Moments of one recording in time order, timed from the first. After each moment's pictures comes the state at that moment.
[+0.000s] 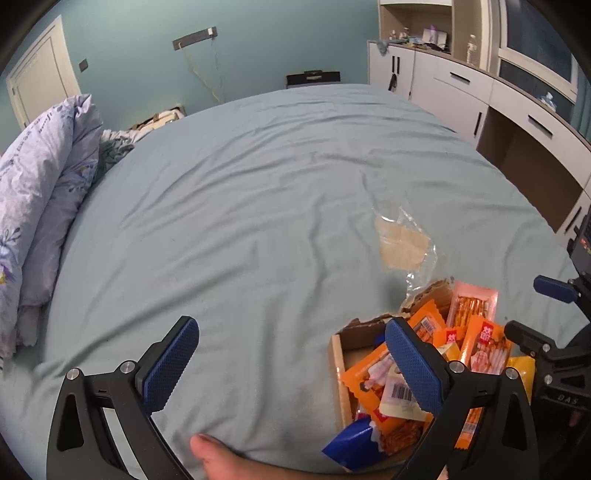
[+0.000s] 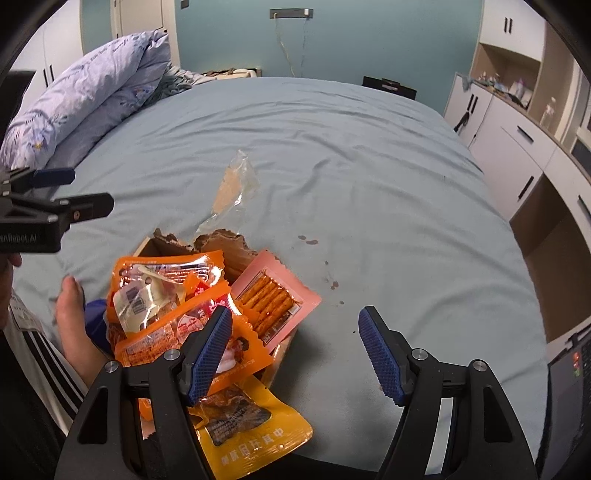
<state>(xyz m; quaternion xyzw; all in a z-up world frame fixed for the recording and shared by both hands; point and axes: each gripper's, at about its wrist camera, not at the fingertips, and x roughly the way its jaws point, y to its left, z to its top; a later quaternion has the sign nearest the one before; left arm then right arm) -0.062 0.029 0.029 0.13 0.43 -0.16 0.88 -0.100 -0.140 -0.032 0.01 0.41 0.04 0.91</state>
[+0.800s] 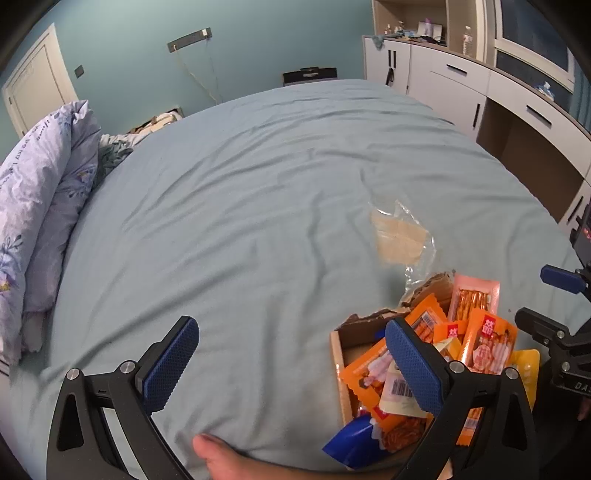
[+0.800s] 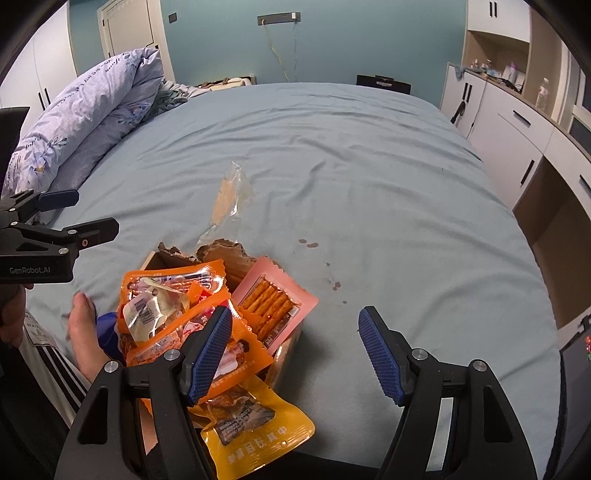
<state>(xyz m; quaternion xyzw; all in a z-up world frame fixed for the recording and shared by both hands) -0.066 0.023 0.028 0.15 0.44 -0.15 0.88 -0.113 -0.155 -0.026 0.05 0.40 0.04 0.91</state>
